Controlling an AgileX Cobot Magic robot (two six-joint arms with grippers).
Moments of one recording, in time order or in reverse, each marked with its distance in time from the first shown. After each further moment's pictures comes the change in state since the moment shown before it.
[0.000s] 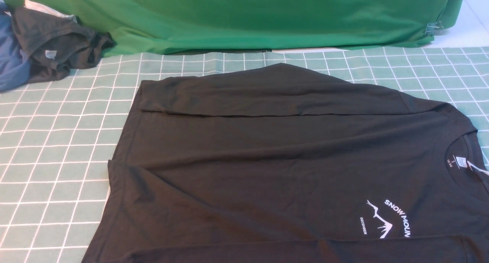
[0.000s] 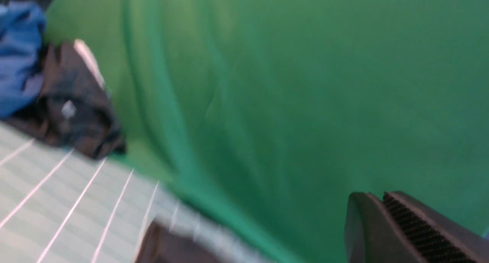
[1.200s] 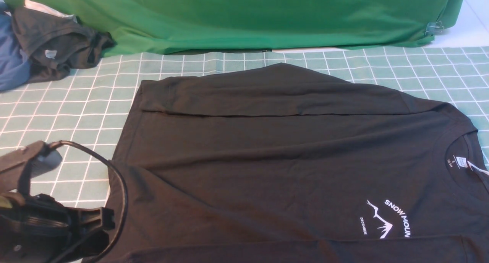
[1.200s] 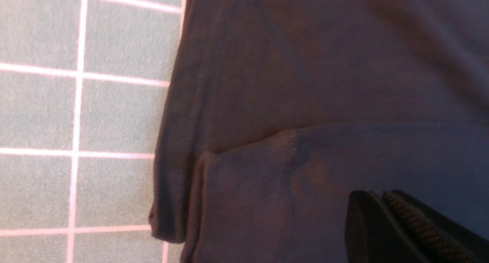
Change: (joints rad) right arm 0.077 0.254 -0.604 -0.026 0.174 0.174; left arm -0.001 0.997 -0.559 0.085 1.099 0.175
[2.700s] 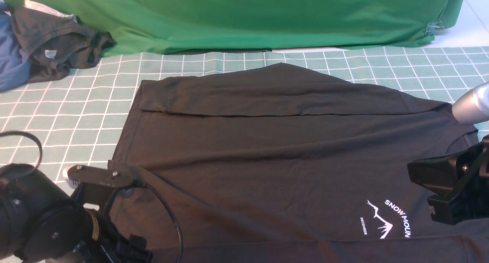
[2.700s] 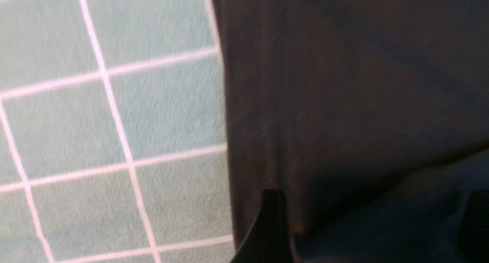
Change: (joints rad) right arm 0.527 0.629 -0.121 0.103 0.325 -0.165; left arm -0.402 0.325 0.054 0.577 -0.225 -0.386
